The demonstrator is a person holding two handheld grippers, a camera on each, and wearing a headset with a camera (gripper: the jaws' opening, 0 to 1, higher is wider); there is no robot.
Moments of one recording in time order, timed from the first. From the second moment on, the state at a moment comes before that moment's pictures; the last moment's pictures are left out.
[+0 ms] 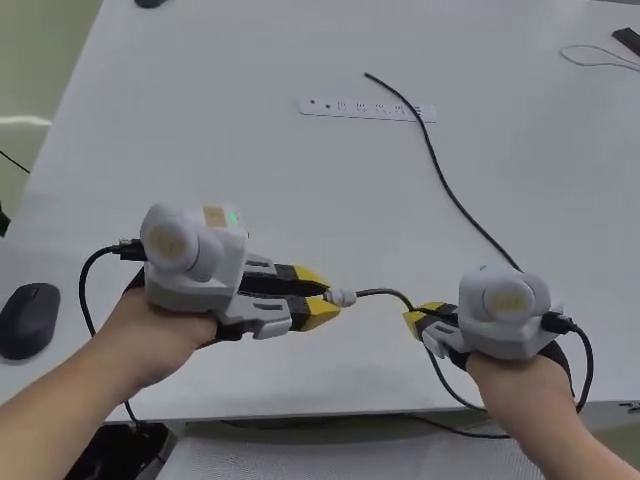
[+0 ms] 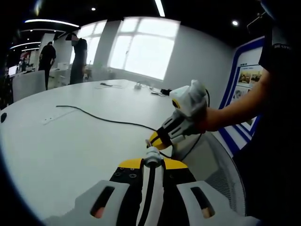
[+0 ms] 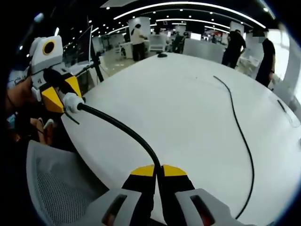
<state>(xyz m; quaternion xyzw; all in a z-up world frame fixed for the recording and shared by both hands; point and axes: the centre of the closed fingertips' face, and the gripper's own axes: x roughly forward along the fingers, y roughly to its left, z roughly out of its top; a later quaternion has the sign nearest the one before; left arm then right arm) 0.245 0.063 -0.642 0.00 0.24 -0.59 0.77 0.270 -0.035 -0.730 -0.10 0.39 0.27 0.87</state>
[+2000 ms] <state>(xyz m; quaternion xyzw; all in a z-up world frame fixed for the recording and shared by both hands) 0.244 0.065 -0.643 0.00 0.25 -0.58 0.77 0.252 0.050 -0.662 -0.29 0.26 0.43 0.81</state>
